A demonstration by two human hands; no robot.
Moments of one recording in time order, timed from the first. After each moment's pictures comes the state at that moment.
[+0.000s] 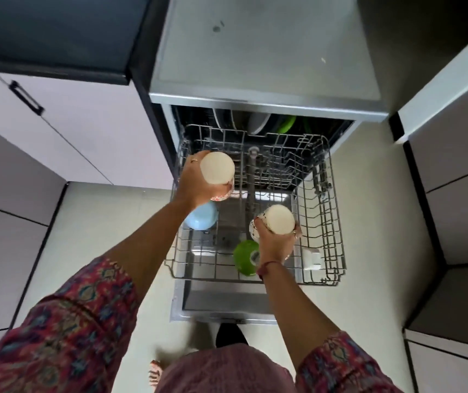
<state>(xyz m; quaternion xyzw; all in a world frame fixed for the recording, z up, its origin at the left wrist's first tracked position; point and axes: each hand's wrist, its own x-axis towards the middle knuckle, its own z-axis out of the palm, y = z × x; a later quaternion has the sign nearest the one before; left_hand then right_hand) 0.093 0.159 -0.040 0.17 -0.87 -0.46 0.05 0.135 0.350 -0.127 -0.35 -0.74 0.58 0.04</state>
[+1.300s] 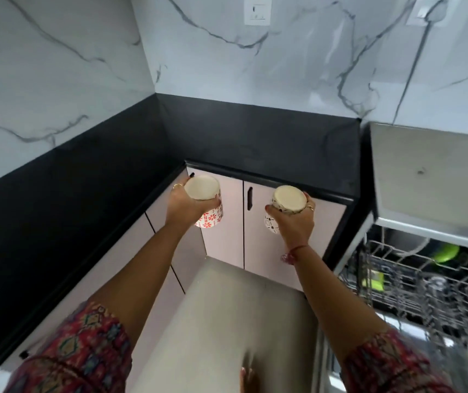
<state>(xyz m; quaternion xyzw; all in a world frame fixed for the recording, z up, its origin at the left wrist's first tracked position) 0.275 -0.341 0.113 0.36 -0.78 -0.44 0.27 0.143 -0.160 0.044 0.06 -0.72 0.69 0.00</state>
